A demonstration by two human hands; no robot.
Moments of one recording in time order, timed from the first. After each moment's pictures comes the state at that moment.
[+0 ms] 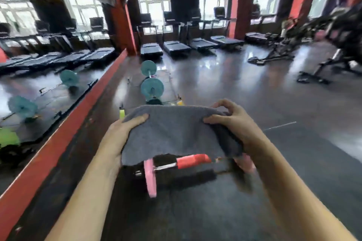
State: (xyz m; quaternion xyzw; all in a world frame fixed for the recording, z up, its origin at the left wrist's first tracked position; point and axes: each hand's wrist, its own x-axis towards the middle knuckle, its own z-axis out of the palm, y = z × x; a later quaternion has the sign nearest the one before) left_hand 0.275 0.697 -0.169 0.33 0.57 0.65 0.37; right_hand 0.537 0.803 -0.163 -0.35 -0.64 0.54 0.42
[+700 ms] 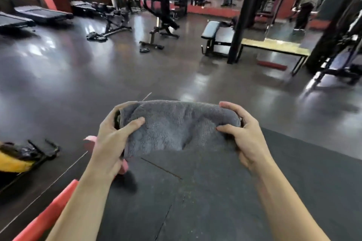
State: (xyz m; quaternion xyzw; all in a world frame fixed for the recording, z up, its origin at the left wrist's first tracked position) left_hand 0.760 1.062 -0.252 0.54 0.36 0.48 0.59; right_hand 1.013 0.928 -0.255 -0.59 -0.34 0.30 0.66
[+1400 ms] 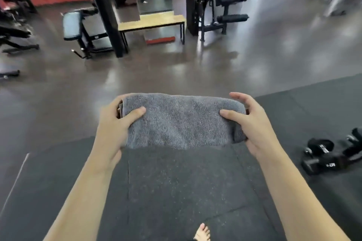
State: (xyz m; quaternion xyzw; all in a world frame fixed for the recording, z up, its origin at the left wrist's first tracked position) left_hand 1.388 1.138 -0.260 0.71 0.17 0.22 0.65; right_hand 1.505 0.864 -0.288 -0.68 -0.06 0.07 0.72
